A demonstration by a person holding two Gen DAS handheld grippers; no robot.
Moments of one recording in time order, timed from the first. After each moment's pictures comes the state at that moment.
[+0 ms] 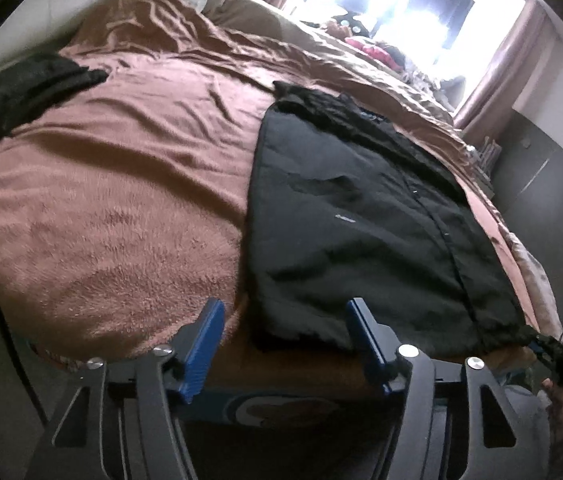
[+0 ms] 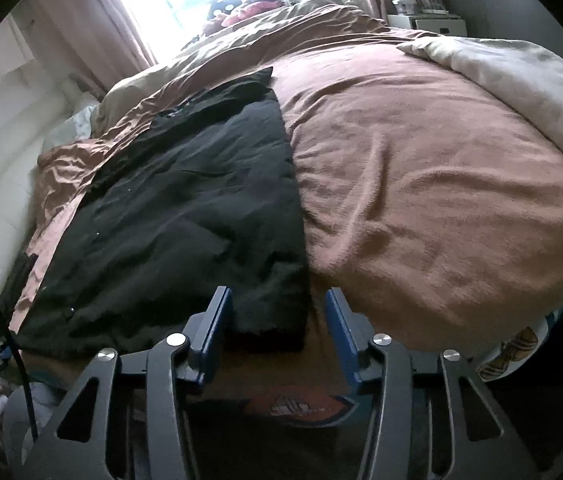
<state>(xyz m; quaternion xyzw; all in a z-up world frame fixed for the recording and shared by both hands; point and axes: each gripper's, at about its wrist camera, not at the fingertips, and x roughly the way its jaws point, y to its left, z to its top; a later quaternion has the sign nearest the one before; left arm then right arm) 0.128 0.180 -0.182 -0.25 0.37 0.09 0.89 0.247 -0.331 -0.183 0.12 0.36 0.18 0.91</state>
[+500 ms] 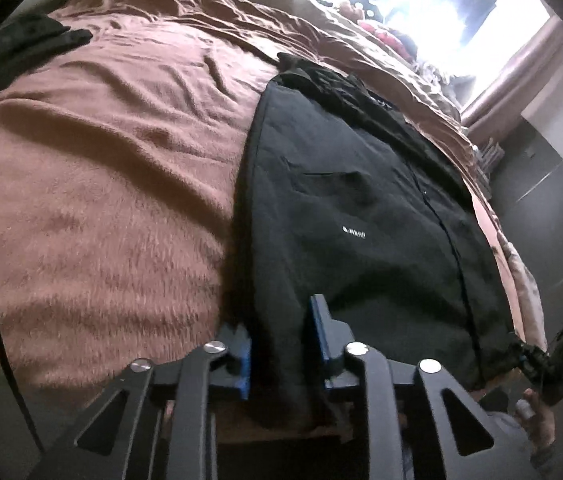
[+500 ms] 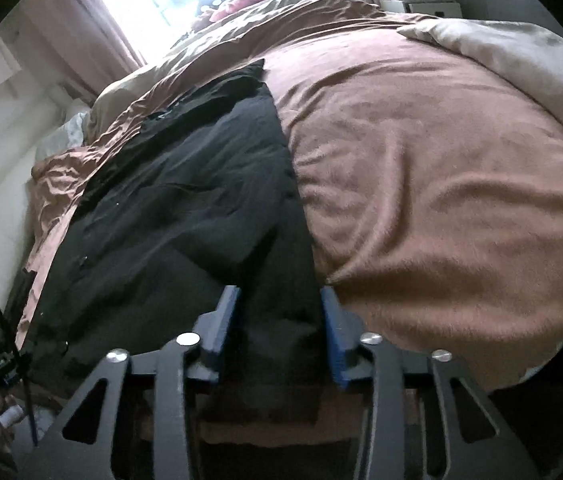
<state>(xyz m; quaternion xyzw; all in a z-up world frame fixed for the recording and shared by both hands) 0.163 0.188 -0.196 -0.30 0.39 0.07 0.87 0.275 -0.322 -0.189 0.15 0.38 0.17 0.90</state>
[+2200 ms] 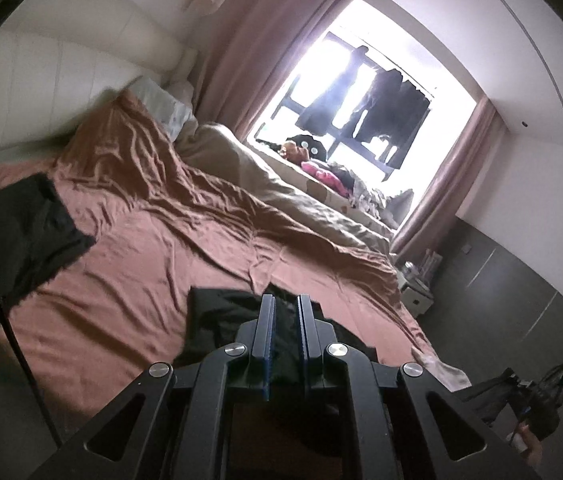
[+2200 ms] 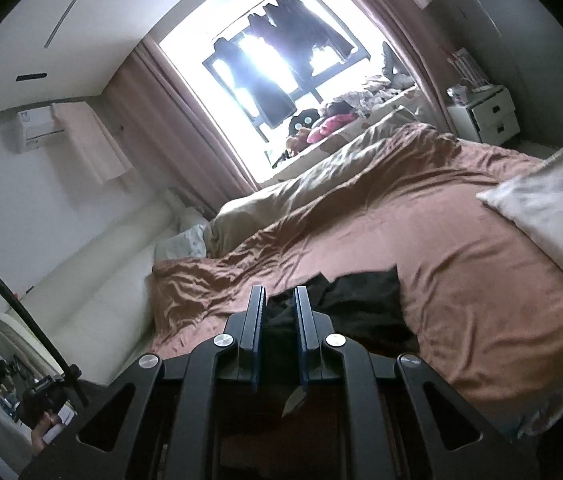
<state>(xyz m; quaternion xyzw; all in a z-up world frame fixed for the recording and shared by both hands) 0.067 0.197 0.062 -0.28 0.15 0.06 0.95 0.164 -0.385 -0.022 0.24 0.16 0.30 0.91</state>
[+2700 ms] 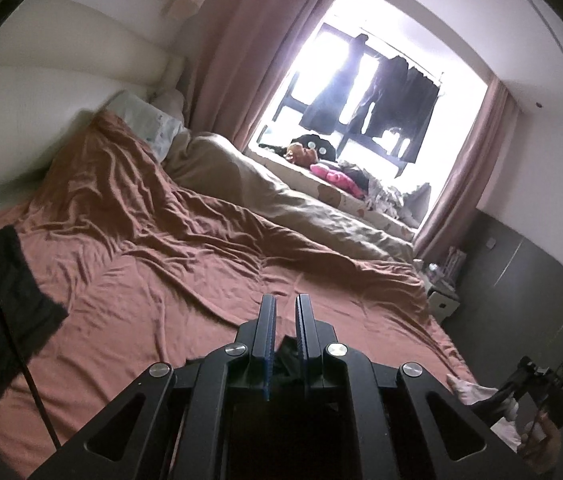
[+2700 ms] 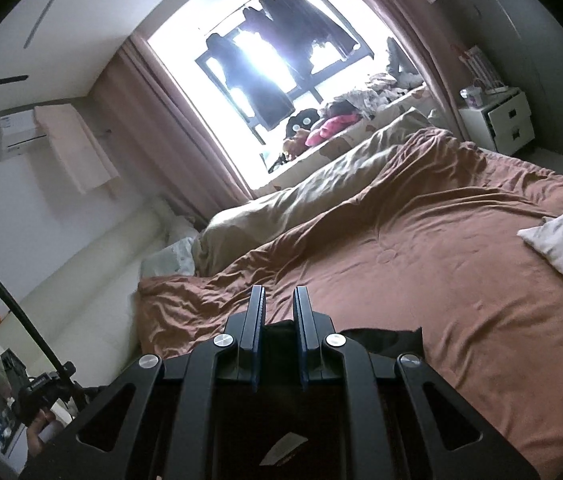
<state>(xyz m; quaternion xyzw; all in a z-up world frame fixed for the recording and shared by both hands) 0.232 0.251 0.084 -0.23 0.16 0.09 0.95 0.337 -0.316 0.004 0.23 0.17 0.29 0.91</state>
